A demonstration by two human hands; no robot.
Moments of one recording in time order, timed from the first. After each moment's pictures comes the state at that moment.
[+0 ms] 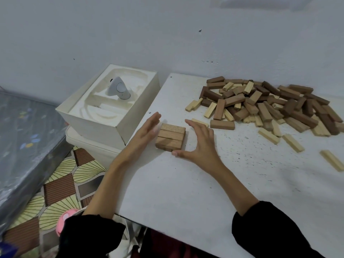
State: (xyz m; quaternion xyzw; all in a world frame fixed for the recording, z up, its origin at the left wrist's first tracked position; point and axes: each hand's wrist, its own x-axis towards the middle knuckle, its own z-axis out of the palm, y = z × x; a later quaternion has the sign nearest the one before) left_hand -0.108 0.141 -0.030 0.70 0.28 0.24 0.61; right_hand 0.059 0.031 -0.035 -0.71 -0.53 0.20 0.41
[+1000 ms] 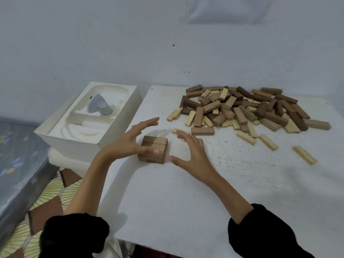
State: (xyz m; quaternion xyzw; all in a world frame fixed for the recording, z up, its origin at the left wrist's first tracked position) left_hand -0.084 0.161 0.016 0.86 0.26 0.07 0.43; right_hand 0.076 0.009 -0.032 -0.69 -0.52 0.23 0.45
